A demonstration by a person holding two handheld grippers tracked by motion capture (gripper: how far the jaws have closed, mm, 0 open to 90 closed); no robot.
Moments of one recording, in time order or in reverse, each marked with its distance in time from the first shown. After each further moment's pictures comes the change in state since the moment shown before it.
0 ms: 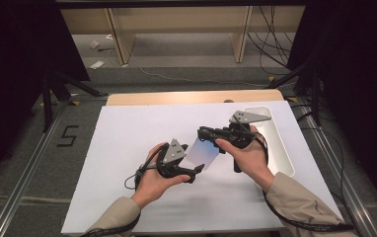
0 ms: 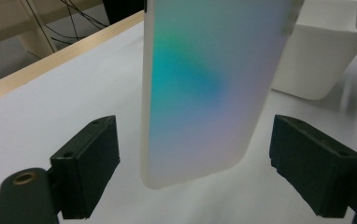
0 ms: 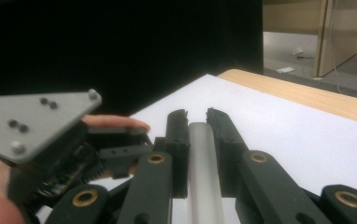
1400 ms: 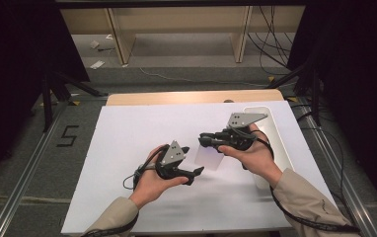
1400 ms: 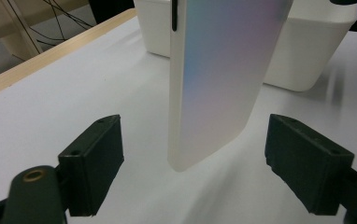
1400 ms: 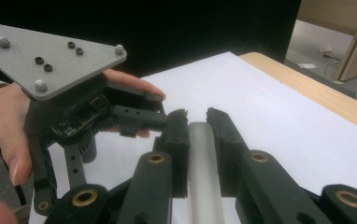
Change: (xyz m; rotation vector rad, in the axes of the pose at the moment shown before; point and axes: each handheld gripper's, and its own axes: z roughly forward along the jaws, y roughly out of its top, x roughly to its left) left arm 0.002 -0.005 -0.001 0.007 -0.046 0.026; right arm -0.001 0.004 -0.005 0.136 0.094 -0.198
